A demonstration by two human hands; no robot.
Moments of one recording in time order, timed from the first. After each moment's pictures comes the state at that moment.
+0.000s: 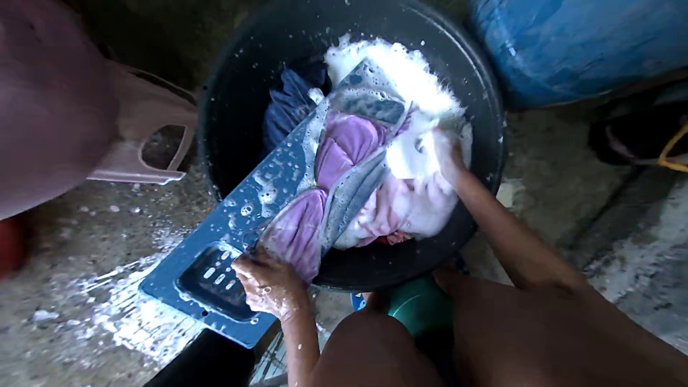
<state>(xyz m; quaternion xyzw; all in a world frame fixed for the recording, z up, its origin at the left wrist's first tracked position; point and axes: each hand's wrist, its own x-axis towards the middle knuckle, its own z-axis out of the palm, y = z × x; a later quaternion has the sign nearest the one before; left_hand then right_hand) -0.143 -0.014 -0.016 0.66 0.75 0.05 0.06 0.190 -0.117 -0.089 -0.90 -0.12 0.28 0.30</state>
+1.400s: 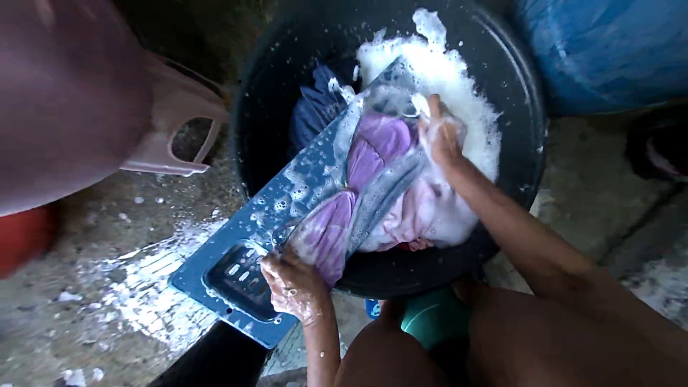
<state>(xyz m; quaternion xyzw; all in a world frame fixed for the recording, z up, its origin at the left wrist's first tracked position) -0.142 -0.010 -0.019 0.66 0.75 0.05 0.06 0.166 -0.033 -0.068 -0.91 -0.35 0.17 0.16</state>
